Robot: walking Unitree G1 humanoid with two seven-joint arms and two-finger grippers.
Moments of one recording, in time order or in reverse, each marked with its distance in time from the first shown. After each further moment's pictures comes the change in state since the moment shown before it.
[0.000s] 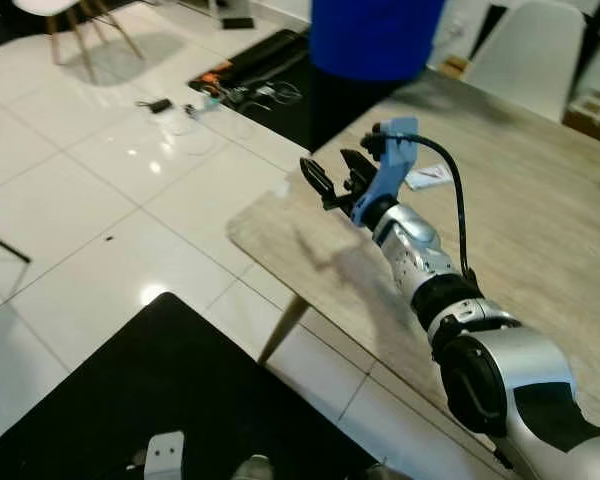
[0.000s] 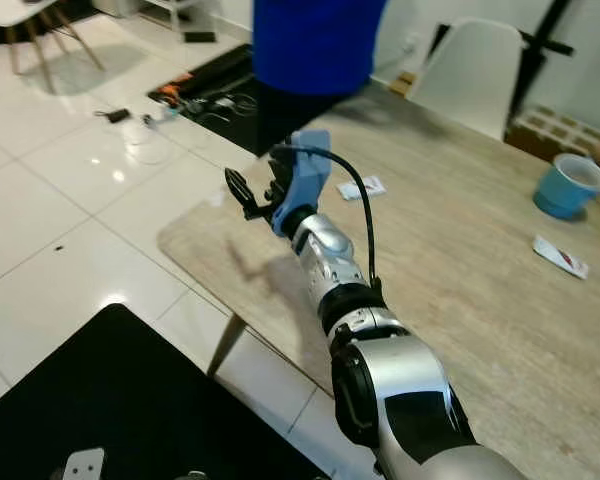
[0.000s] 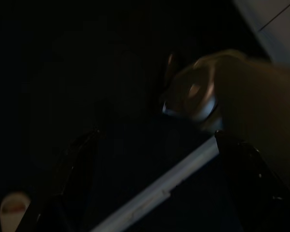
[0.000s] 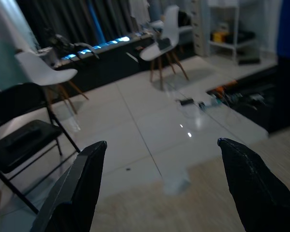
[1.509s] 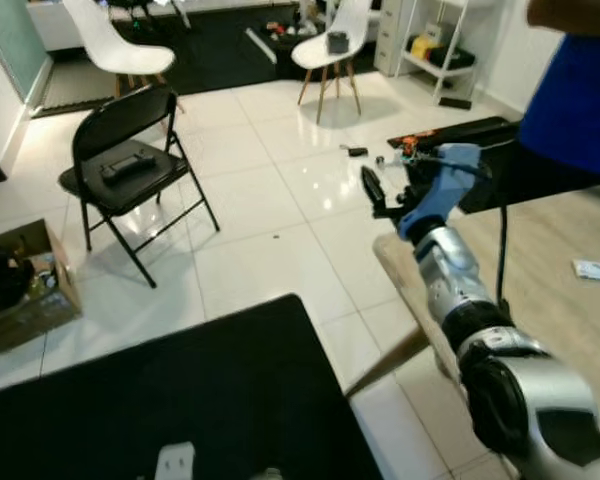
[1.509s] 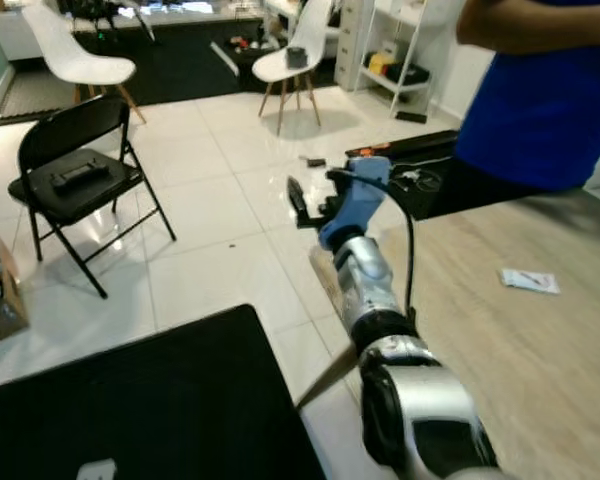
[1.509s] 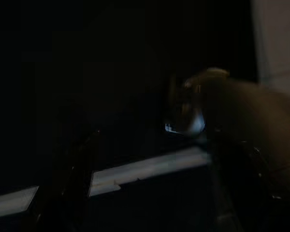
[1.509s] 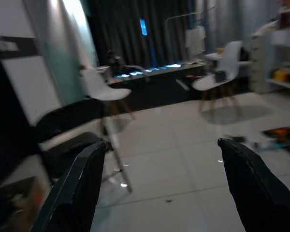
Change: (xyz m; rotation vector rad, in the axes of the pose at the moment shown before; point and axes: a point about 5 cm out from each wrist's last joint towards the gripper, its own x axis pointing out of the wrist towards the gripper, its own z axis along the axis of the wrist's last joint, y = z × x) left arm 0.003 -0.011 0.001 -0.004 0.033 -0.036; right arm -0.036 -0.047 -0.009 -0.047 -0.073 -0.292
